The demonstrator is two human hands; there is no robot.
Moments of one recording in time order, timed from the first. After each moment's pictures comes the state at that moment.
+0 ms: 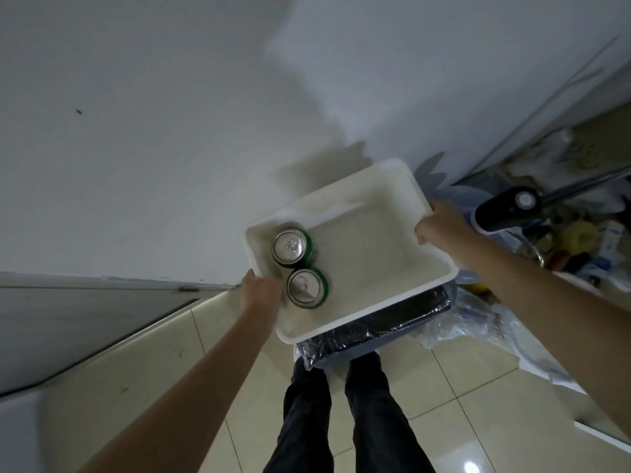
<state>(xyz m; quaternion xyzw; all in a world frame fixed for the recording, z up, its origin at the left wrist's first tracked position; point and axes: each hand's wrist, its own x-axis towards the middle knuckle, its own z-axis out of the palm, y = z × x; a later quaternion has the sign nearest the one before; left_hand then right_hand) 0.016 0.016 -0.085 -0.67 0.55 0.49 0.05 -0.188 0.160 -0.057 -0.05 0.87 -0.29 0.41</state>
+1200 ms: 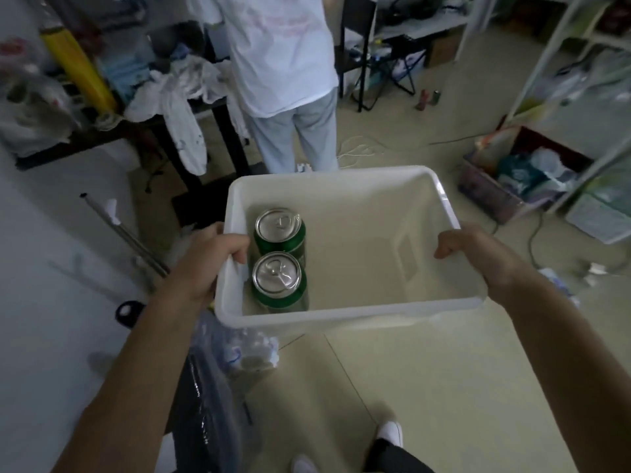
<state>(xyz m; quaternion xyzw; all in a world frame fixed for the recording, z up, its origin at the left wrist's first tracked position) 0.089 0.343 0.239 0.24 0.76 0.47 0.37 0.342 0.500 0.220 0.50 0.59 -0.63 -0.14</state>
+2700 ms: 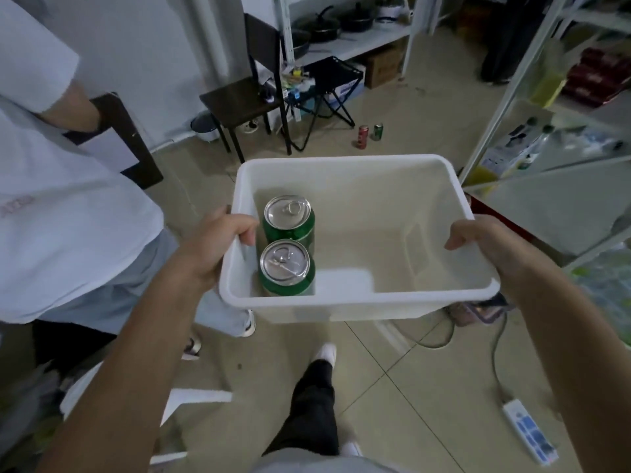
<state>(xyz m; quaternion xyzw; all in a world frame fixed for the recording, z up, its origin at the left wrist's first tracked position) 0.094 1.160 0.238 0.30 0.75 0.41 0.42 0.361 1.277 0.216 0.55 0.54 -0.62 -0.17</state>
